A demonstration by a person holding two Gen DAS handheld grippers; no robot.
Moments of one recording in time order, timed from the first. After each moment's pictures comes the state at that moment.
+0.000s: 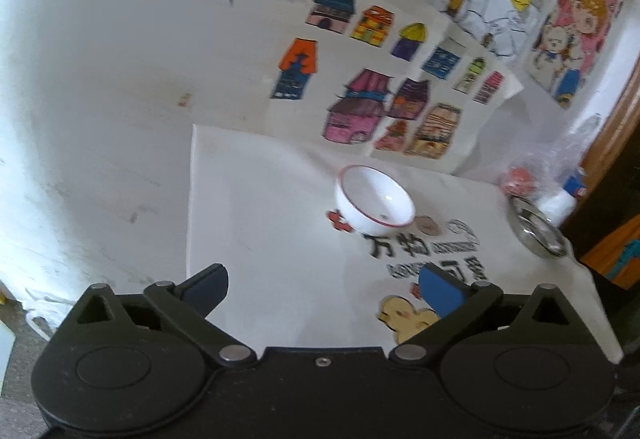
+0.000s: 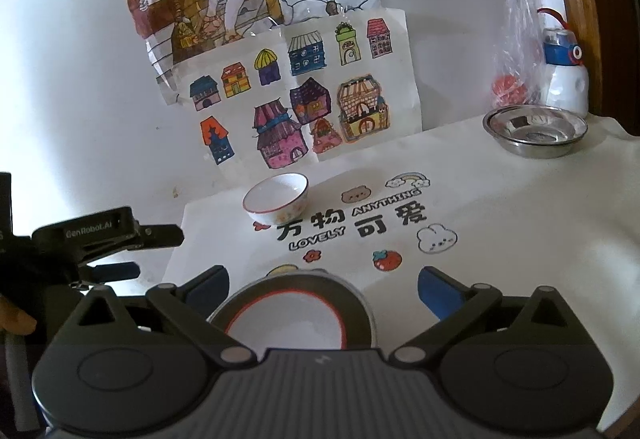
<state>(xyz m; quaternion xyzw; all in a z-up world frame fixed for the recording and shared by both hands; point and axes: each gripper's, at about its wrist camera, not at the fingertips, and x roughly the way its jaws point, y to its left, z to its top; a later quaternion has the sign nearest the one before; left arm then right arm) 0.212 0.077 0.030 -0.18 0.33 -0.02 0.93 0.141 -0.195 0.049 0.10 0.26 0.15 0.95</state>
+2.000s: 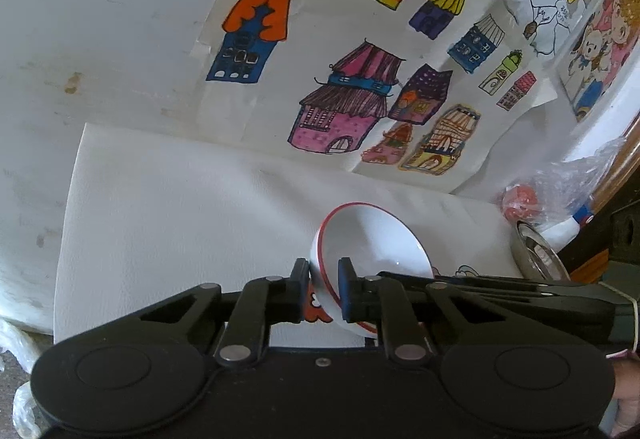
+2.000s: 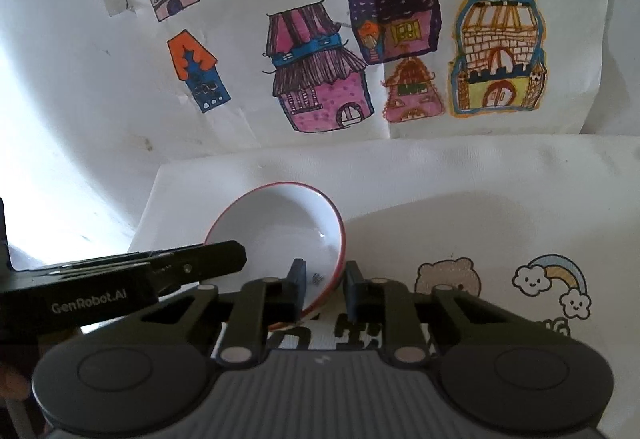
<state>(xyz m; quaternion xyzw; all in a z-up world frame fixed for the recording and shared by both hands) 0.349 0.069 -0.016 -0.23 0.34 -0.08 0.91 0.379 -0.110 0.016 -0.01 0.41 0.27 0.87</state>
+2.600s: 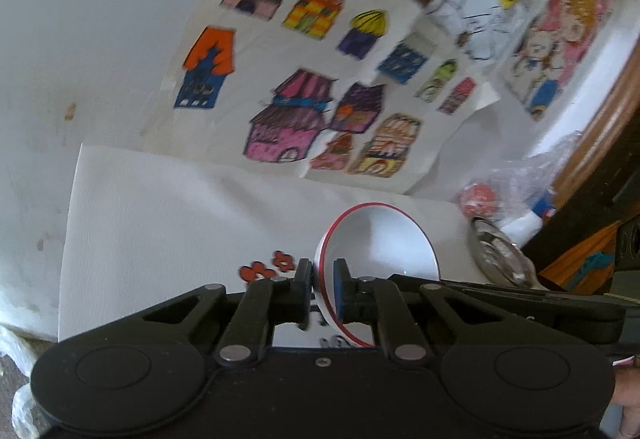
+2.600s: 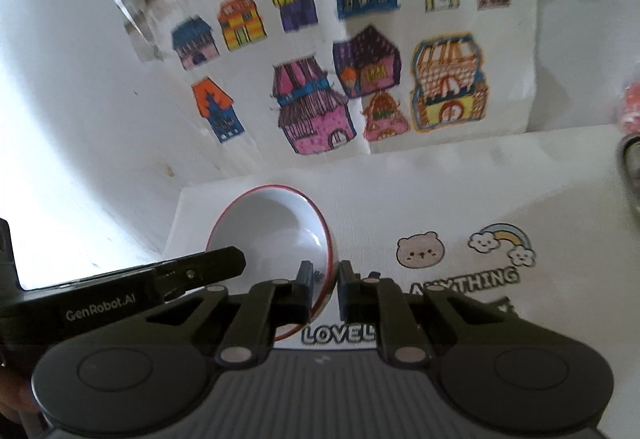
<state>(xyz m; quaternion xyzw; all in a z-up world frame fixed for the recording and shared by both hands) 0.300 0.046 0.029 -0.22 0.32 -0.11 0.92 0.320 -0.140 0.067 0.04 0.38 0.24 0.89</state>
